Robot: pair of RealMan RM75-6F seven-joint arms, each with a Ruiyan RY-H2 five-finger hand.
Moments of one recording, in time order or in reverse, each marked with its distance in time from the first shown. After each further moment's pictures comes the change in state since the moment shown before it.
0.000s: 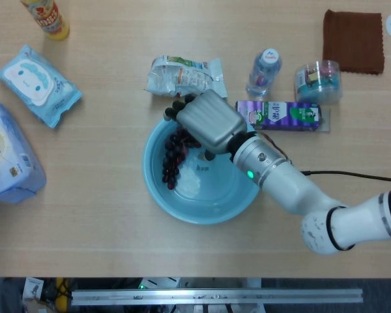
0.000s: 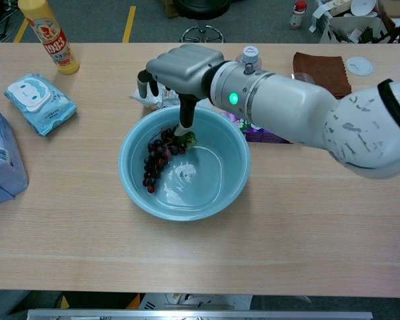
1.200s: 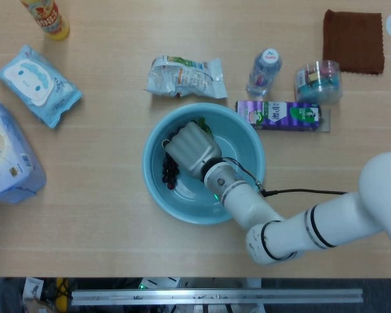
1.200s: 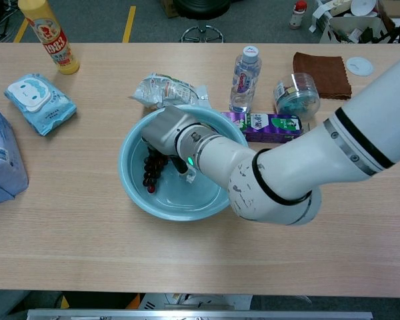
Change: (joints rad) left arm 0.012 -0.006 0.006 0.037 -0.007 0.003 -0.040; right arm 0.221 -0.315 -0.130 0.275 0.302 0.069 -0.238
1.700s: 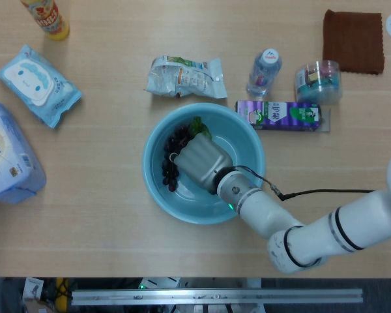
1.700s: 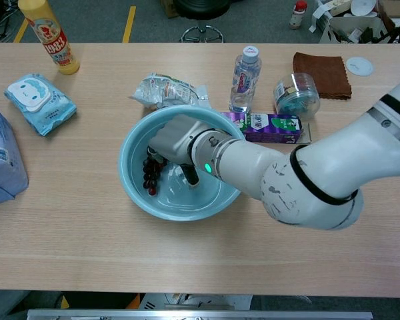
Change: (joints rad) left arm -0.003 -0.007 -0.002 0.009 -0.003 -0.007 -0.004; right arm -0.045 0.114 -0.025 -0.189 -0.047 0.000 0.029
